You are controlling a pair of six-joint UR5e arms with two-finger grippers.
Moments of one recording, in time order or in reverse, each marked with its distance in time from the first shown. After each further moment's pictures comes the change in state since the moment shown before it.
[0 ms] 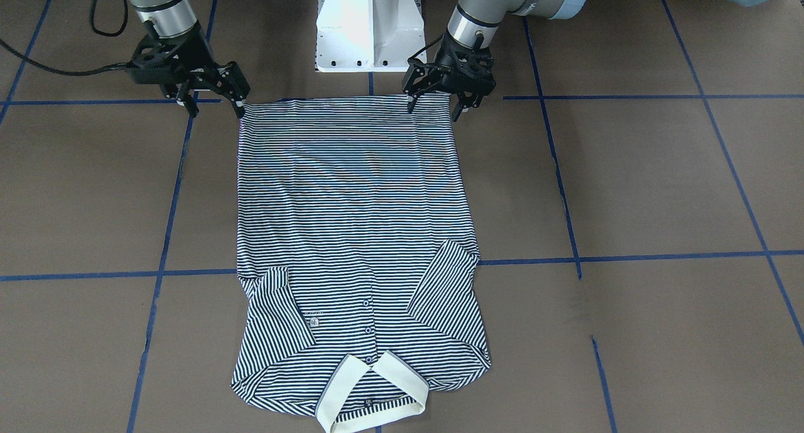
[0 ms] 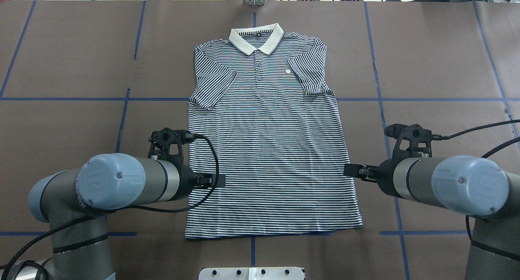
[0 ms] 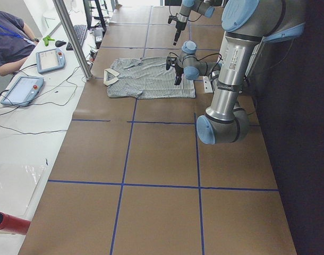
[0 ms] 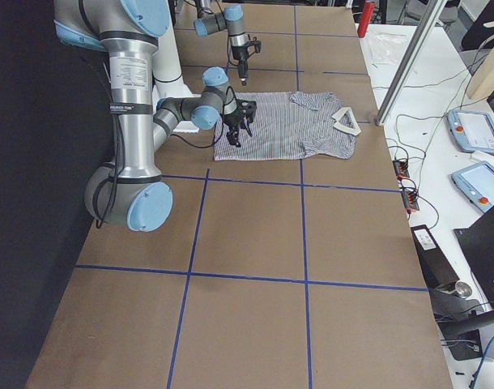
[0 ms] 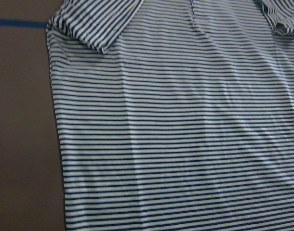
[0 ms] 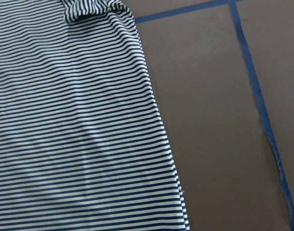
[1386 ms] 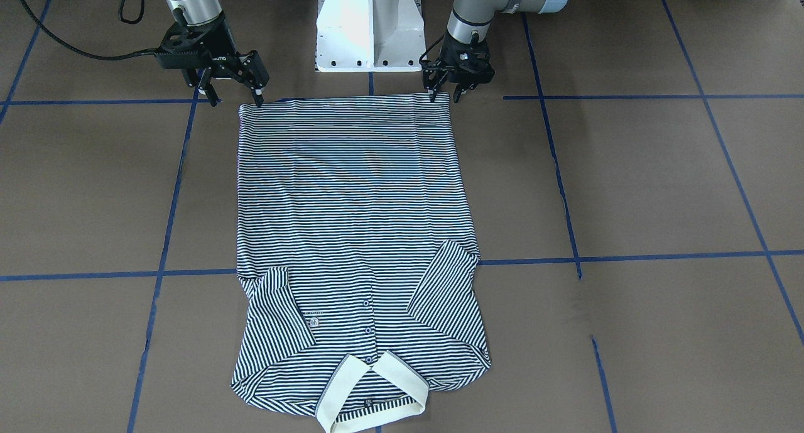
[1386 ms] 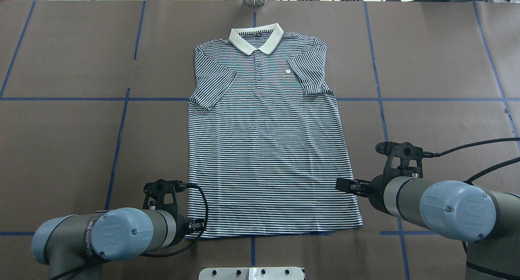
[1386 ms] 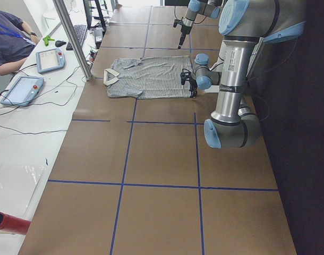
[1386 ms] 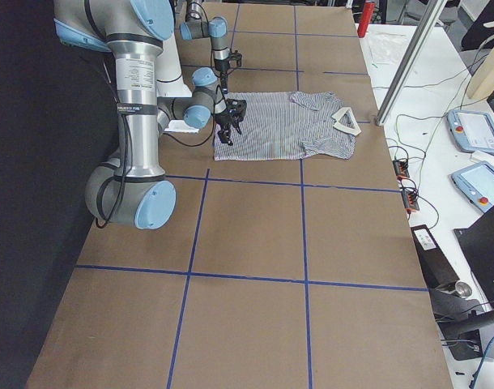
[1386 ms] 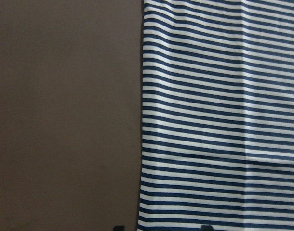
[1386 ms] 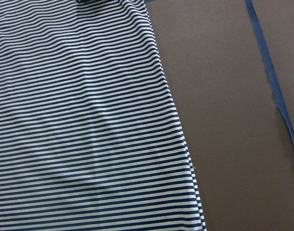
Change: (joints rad) left arm 0.152 0.082 0.016 0.042 0.058 -0.158; right arm -0.067 -0.002 0.007 0.000 -0.063 0.038
